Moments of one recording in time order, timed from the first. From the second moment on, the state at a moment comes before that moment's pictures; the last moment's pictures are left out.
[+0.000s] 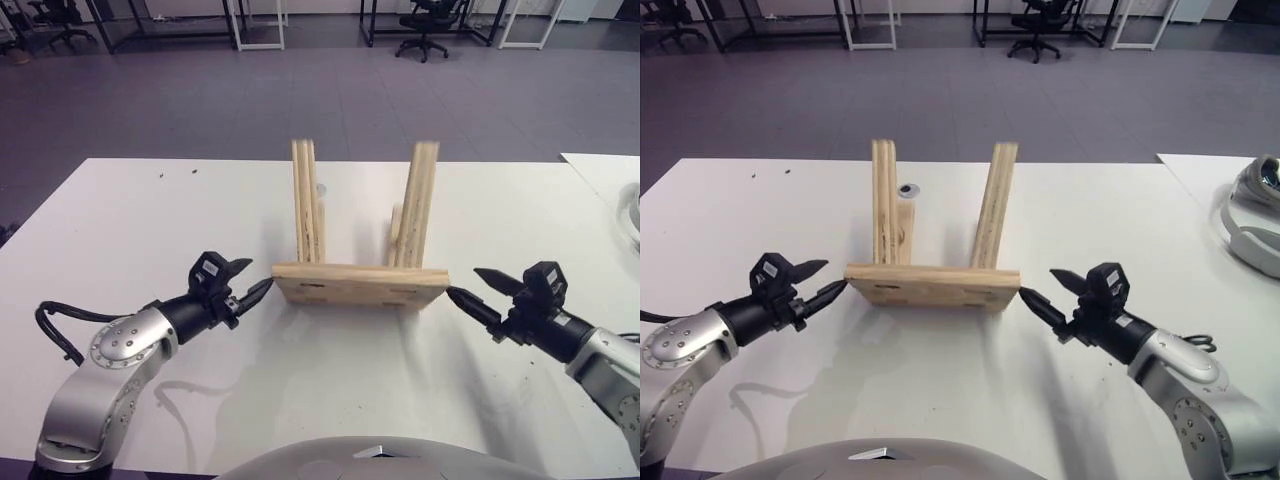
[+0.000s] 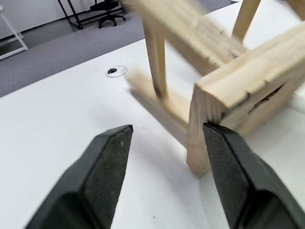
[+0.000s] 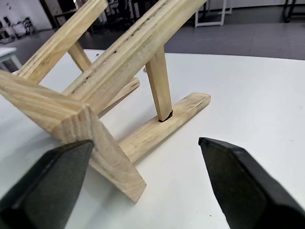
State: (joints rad) left arm 0.21 0.62 0.16 -0.72 -0.46 0.71 -0.57; right arm 0.32 -0.65 -0.36 -0.61 0.79 0.71 0.59
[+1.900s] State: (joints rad) left arm -0.52 0.96 -0.02 -0.04 -1.62 1.11 -0.92; right arm -0.55 -1.18 -0.05 0.05 1.64 1.23 1.02
